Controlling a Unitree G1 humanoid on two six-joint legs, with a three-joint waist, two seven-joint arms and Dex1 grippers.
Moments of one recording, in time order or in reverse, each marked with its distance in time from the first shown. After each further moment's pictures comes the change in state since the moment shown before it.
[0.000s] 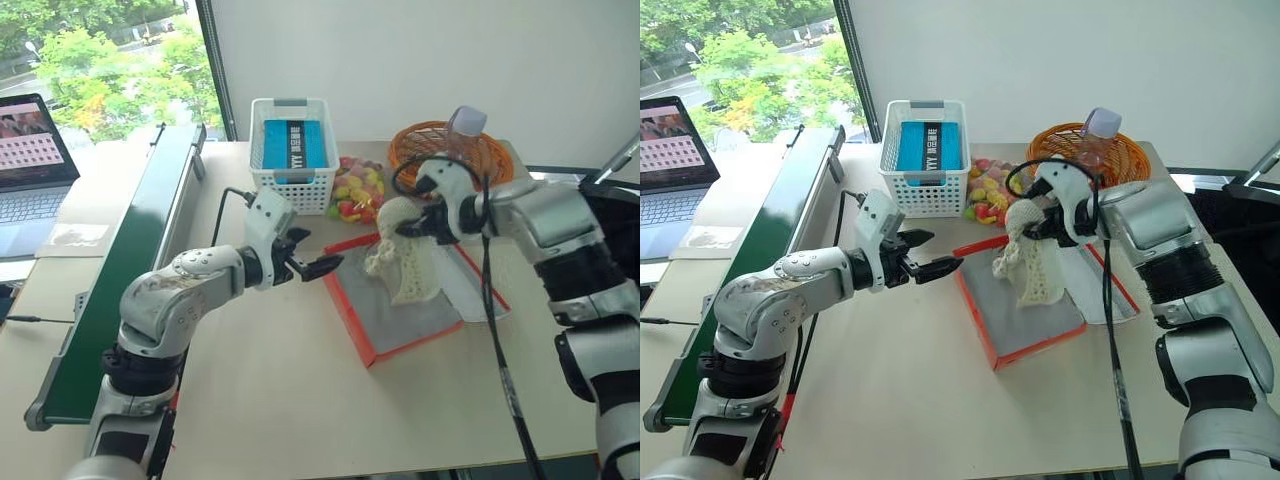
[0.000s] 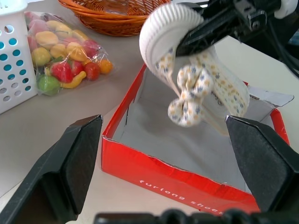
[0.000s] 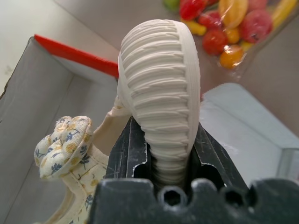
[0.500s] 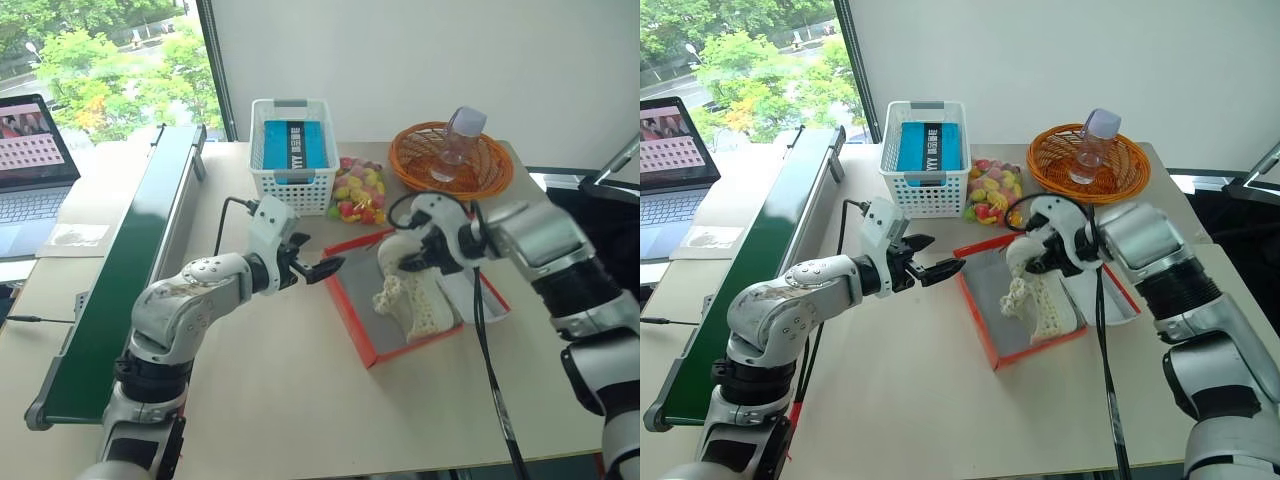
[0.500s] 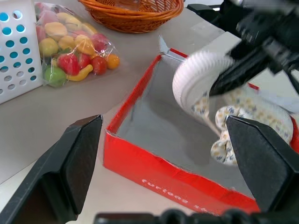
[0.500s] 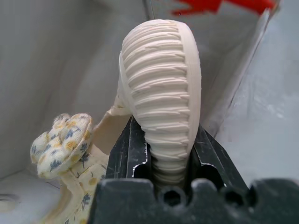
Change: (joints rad) left arm 0.032 -0.064 -0.006 -0.004 0.029 0.000 0.063; right arm 0.092 -0.018 0.092 0.026 -0.116 0.040 0.099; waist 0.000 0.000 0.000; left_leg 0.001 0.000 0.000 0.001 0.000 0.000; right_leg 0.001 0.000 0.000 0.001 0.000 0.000
